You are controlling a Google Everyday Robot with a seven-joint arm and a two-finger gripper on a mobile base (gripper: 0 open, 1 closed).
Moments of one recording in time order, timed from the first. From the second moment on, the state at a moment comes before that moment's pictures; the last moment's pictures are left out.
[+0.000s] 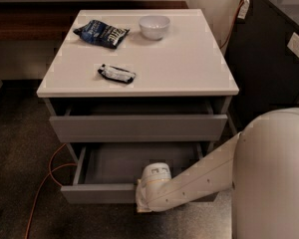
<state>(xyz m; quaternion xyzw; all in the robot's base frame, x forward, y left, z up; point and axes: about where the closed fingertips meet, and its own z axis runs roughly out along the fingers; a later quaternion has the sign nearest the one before) 0.472 0.013 0.407 -0.70 0.70 -0.01 0.16</state>
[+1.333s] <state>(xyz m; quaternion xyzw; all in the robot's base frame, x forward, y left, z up) 0.493 0.022 0.400 -0.68 0.71 0.07 0.18</state>
